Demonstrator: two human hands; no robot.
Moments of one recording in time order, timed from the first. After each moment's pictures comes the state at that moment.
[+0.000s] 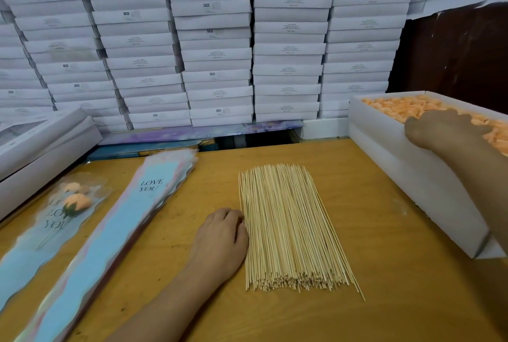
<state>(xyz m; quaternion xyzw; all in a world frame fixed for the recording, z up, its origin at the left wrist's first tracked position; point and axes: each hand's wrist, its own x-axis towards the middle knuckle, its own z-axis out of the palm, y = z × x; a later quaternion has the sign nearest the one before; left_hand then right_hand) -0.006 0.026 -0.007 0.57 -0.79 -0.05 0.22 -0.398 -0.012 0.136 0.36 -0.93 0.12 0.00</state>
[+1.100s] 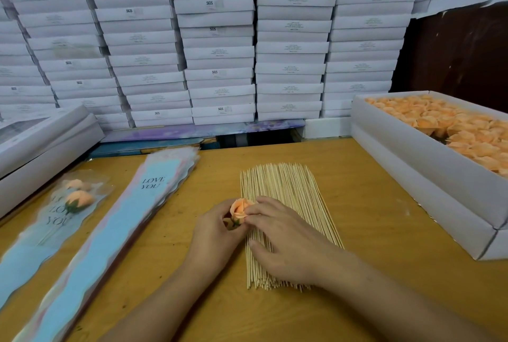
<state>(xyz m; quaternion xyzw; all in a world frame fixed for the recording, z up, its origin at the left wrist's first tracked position) -0.002 0.031 0.005 0.49 -0.72 -0.24 0.43 -0.174 0.069 0.030 0.86 -0.46 0.20 -0.06</state>
